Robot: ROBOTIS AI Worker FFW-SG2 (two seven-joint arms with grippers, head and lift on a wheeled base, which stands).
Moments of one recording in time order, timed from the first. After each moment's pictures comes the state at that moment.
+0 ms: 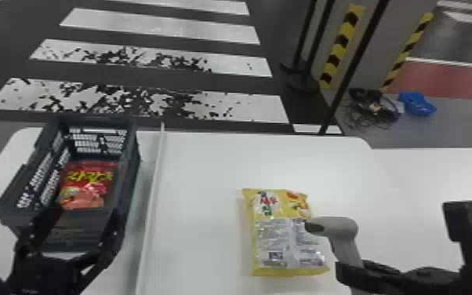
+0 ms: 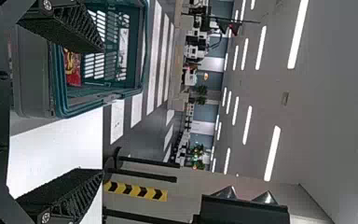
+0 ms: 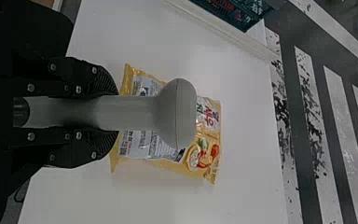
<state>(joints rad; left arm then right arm) 0.55 0.18 -0.09 -1.90 0.22 -0.23 -0.11 0.50 -0.22 -0.45 -2.68 -0.22 1.57 0.65</state>
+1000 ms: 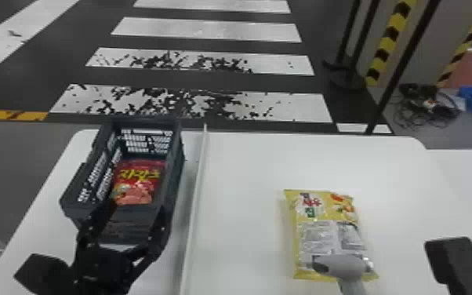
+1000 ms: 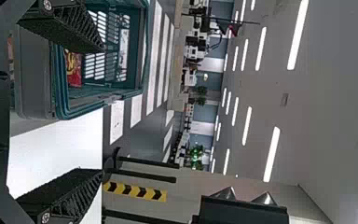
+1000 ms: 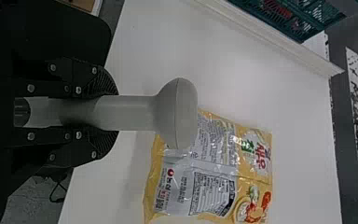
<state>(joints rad) 0.55 0.18 -0.09 -1.89 0.22 -0.24 -0.11 0.56 -0.18 -0.12 -2.67 -0.02 1.57 0.48</state>
